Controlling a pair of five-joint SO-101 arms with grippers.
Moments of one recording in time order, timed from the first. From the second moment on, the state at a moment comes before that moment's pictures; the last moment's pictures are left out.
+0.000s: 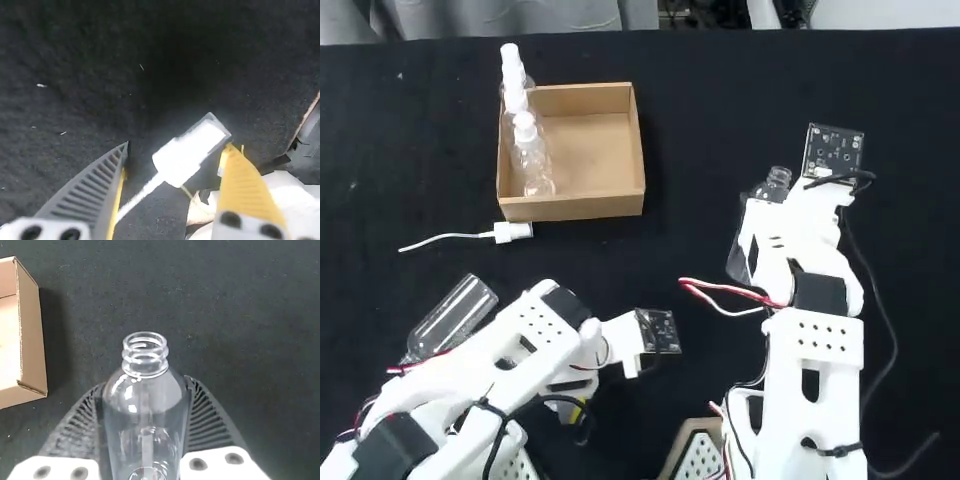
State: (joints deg) left arm 36.6 -27.0 57.9 70.0 -41.9; right arm 9.2 -49.3 54.9 44.2 -4.3
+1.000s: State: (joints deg) left arm 27.4 -26.9 58.9 67.8 -41.5; right arm 9.2 -49.3 54.9 44.2 -4.3
